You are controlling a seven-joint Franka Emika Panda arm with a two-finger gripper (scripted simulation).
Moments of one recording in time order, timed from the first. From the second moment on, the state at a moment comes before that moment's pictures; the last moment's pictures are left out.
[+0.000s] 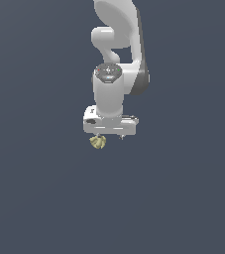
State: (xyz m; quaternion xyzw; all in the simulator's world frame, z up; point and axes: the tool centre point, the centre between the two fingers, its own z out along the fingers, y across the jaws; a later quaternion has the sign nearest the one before) arm -0.006 -0.008 0.155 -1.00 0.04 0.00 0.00
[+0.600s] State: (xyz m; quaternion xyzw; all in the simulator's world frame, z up) arm -0.033 -0.045 0.115 -0.98 0.22 0.00 0.00
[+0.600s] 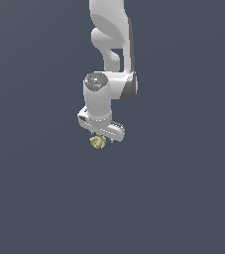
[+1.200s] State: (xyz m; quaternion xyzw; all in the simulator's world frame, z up) arm -0.053 -0.069 0.092 -0.94 0.33 0.00 0.00
